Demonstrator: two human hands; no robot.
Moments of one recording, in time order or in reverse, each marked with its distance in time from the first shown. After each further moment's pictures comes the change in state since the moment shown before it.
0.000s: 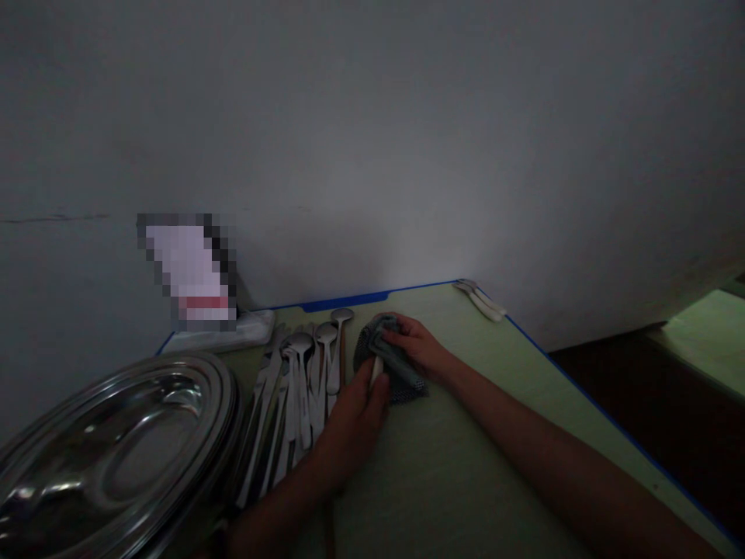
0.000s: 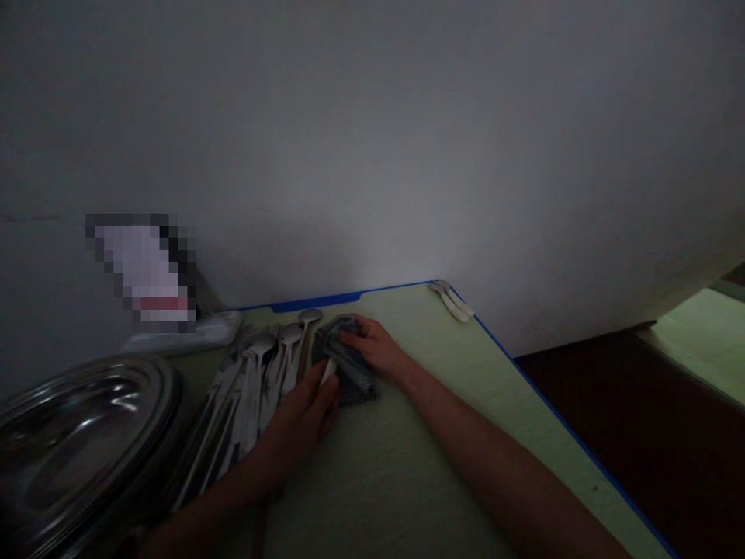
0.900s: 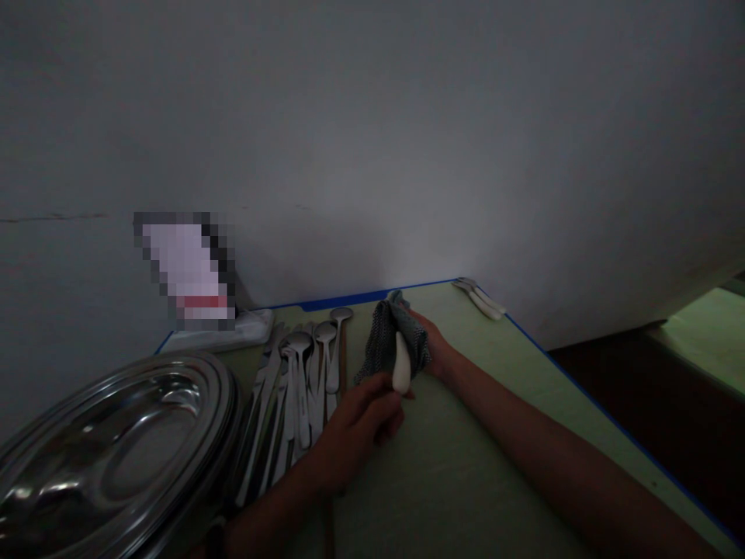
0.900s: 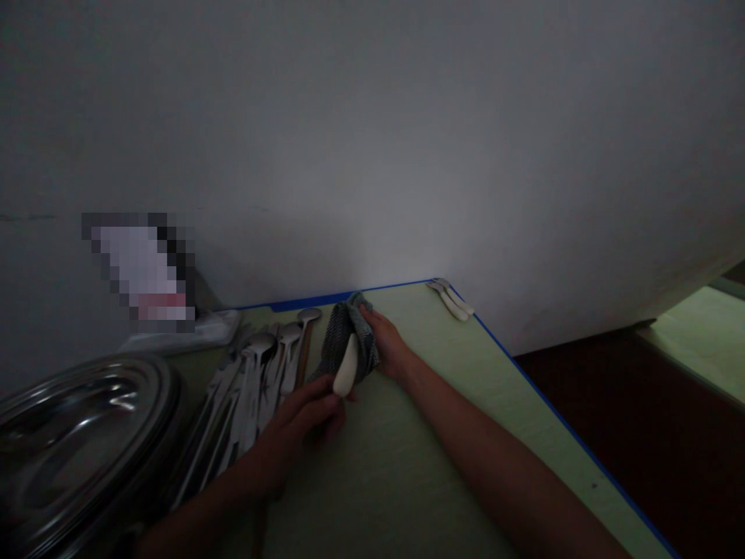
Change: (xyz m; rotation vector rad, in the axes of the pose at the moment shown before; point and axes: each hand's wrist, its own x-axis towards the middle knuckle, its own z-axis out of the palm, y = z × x) left_hand -0.010 0.012 -0.005 -0.190 -0.277 0.018; right_hand 0.005 -0.008 -0.004 0.249 0.292 0.158
